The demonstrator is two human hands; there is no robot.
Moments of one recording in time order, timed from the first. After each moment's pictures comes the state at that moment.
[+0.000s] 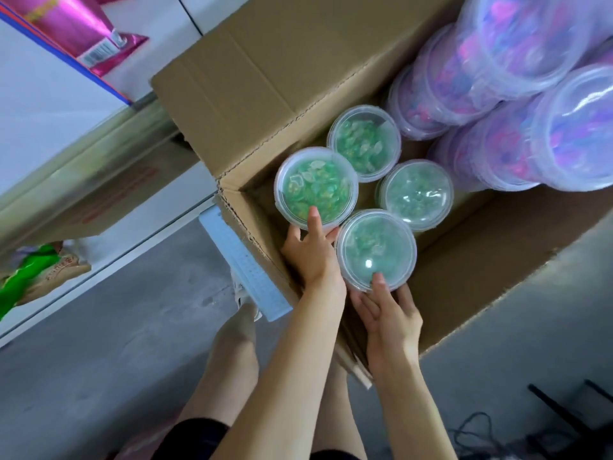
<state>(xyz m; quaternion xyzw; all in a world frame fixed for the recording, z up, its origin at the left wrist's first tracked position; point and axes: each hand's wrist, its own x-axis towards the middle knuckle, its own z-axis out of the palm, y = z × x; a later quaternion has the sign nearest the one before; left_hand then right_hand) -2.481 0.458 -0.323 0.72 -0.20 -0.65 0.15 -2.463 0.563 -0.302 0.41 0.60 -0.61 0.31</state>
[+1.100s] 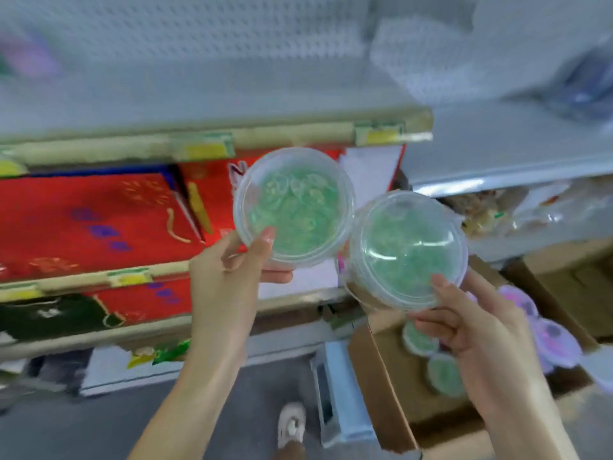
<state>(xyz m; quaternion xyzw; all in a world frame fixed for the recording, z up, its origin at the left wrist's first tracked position) -2.164 0.391 0.220 0.47 -0.52 -0.52 0.49 -2.341 0.510 0.196 -0.20 0.58 -0.70 0.37</state>
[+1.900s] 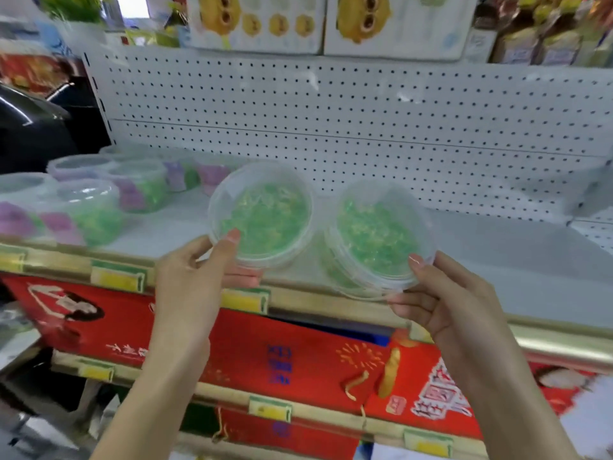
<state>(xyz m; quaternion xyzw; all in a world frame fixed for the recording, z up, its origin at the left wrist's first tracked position) -1.908 0.153 0.328 0.52 -0.43 -0.39 0.63 -2.128 0.189 0.317 -0.40 0.46 -0.64 0.46</state>
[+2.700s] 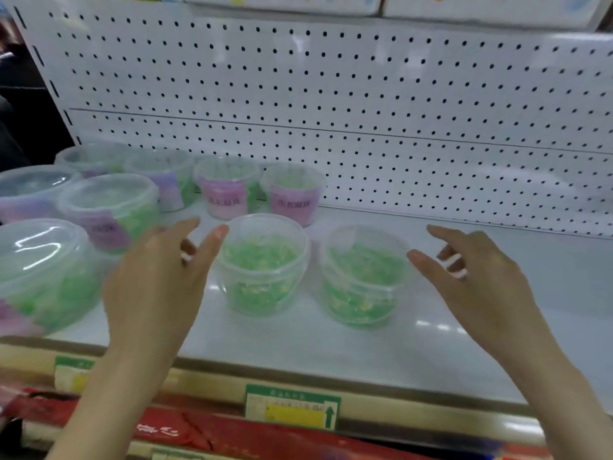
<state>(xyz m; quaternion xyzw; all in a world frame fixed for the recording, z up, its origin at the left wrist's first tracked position) -1.803 -0.032 0.316 0.69 -0.63 -0.02 0.37 -2.090 0.016 0.318 -0.59 0.73 -0.34 0.03</state>
